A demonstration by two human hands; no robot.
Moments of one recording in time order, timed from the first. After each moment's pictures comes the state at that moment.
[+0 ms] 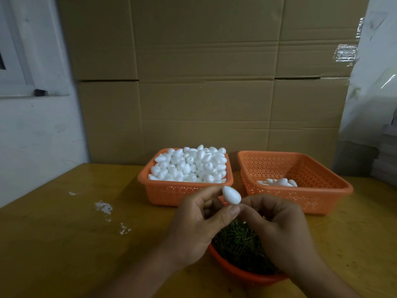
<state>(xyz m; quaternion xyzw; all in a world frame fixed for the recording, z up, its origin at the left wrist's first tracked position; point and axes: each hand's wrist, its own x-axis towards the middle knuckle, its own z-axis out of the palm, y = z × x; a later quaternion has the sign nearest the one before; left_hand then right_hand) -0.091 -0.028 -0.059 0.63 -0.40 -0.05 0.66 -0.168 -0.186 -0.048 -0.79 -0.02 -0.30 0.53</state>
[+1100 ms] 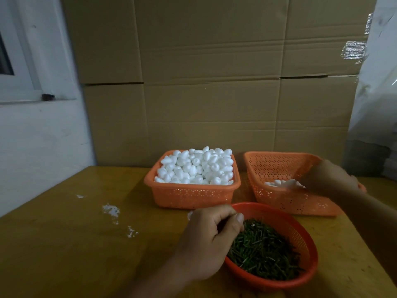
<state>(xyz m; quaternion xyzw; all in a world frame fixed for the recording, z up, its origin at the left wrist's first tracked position) -0.095 -0.027 -0.068 0.73 -0.42 0.07 0.53 -0.071 -0.345 -0.016 -0.94 0.30 -0.11 0.13</state>
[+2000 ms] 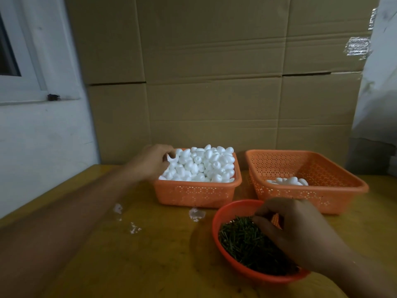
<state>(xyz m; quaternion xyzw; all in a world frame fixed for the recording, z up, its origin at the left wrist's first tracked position) 0.064 0.045 0.009 0.93 -0.27 0.14 0.20 -0.169 -0.219 -0.040 -0.95 -0.04 -0.23 0.19</state>
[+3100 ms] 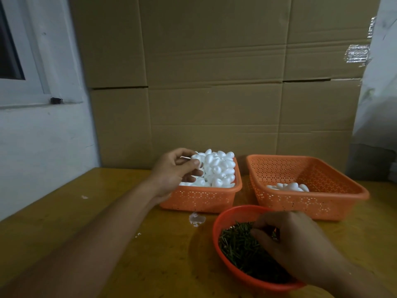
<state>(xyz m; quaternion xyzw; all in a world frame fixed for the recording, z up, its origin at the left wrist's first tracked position) 0.017 0.002 -0.008 0.68 -0.25 -0.02 0.69 -0.166 -0.220 -0.053 -0.97 -0.04 -0.20 0.15</state>
